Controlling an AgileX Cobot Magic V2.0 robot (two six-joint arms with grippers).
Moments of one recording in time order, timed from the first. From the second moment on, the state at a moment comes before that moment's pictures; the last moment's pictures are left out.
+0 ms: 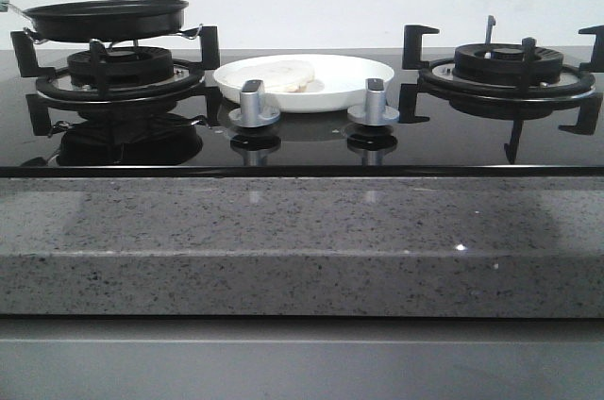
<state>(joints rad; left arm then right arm) -0.05 0.00 0.01 0.01 0.00 -0.08 0.20 0.42 -0.66 0.40 1.06 -0.14</state>
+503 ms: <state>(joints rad) -0.05 0.00 0.01 0.01 0.00 -0.08 0.00 0.06 -0.19 0.19 0.32 -0.14</state>
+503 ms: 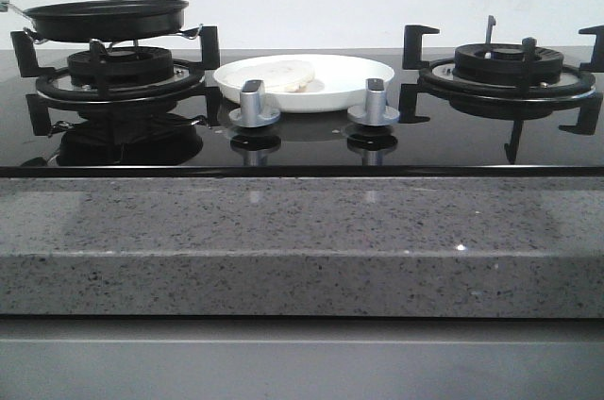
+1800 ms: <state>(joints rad) -0.05 0.00 0.01 0.01 0.00 -0.08 0.02 -0.01 0.03 0.18 0.11 -0.14</state>
